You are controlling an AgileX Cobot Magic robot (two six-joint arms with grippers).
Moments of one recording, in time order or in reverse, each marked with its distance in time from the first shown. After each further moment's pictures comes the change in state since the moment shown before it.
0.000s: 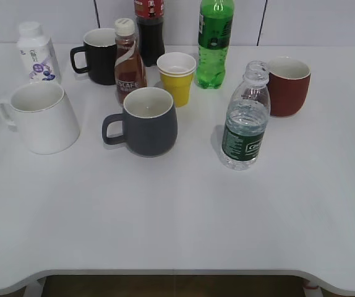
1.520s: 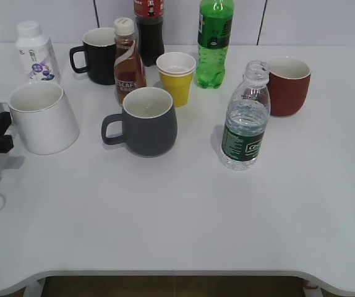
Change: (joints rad) left arm 0.059 1.710 0.099 0.273 -1.509 0.000; right arm 0.000 0.000 0.001 0.007 0.000 0.000
